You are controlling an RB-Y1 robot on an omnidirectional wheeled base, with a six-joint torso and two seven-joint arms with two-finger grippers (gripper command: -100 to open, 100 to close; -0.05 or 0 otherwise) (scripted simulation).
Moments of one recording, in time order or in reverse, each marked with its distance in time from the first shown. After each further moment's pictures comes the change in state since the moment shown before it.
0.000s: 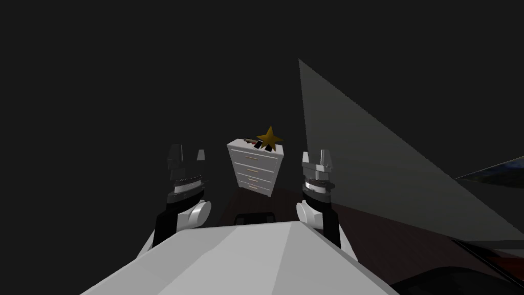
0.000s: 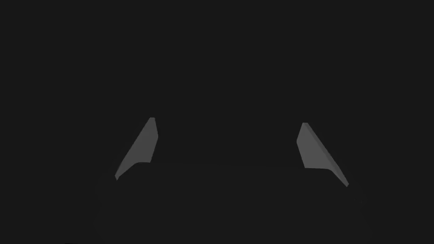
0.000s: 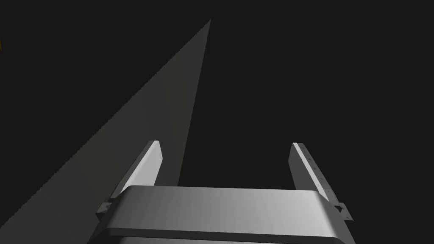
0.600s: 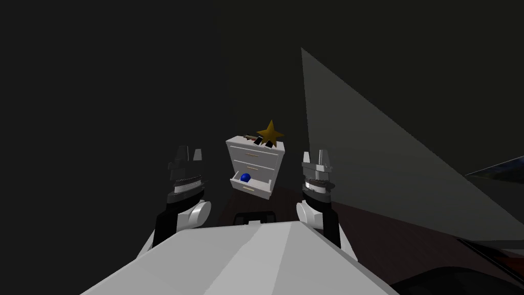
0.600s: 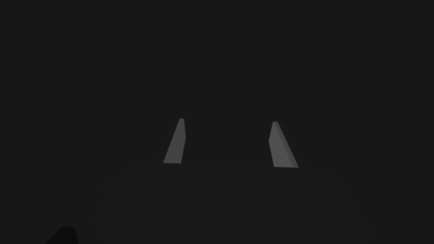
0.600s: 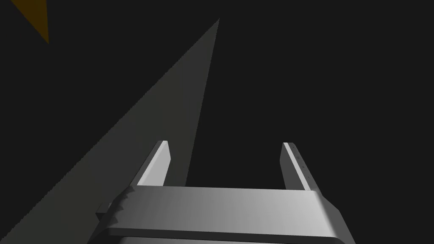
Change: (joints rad) left arm 0.000 0.000 0.000 0.000 0.000 0.000 0.000; right arm 0.000 0.000 0.000 0.000 0.000 0.000 0.000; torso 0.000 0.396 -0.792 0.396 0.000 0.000
